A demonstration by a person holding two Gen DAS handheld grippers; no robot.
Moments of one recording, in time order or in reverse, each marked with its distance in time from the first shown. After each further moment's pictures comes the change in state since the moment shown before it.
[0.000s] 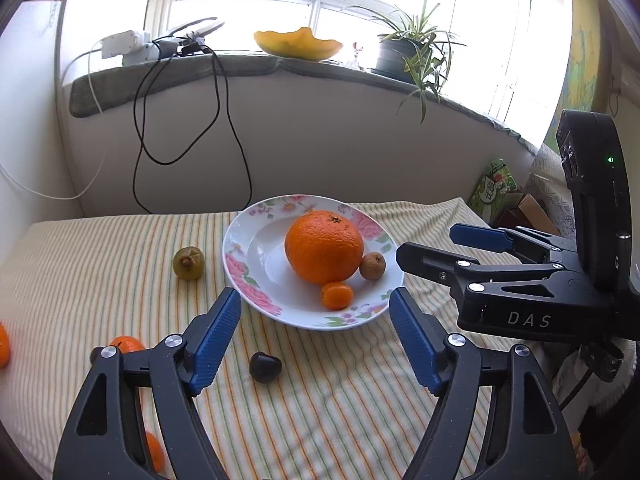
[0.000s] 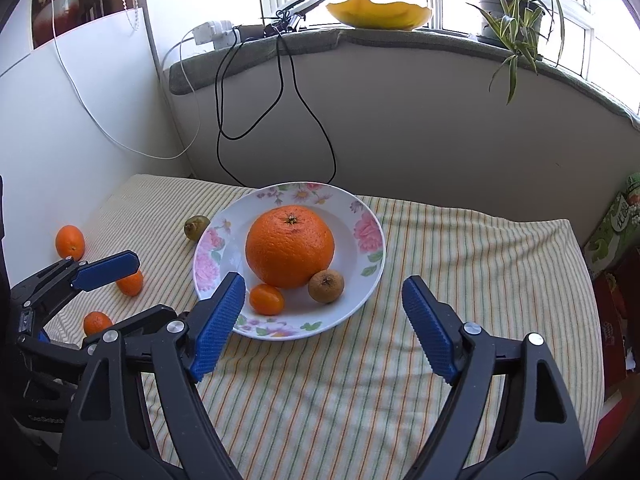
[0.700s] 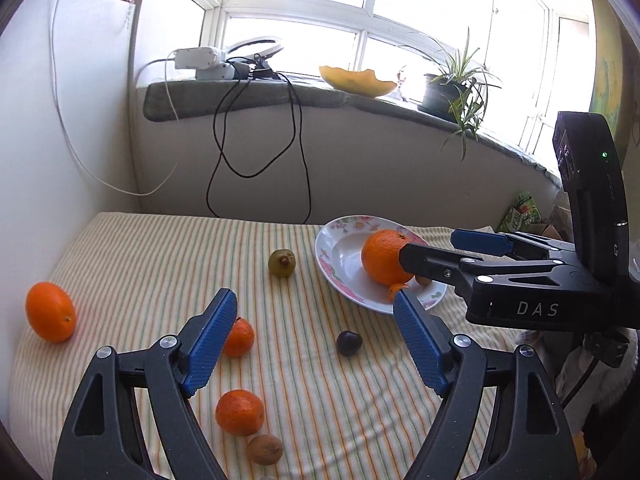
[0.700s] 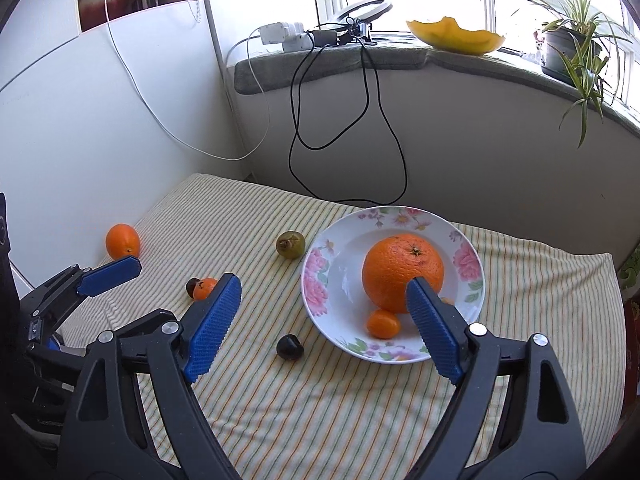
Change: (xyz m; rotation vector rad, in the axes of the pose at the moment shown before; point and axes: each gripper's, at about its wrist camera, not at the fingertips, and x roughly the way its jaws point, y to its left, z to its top) left arm -0.066 0.055 -0.012 -0.082 -0.083 0.115; right arm -0.002 0.084 0.018 -0.082 -0.002 0.135
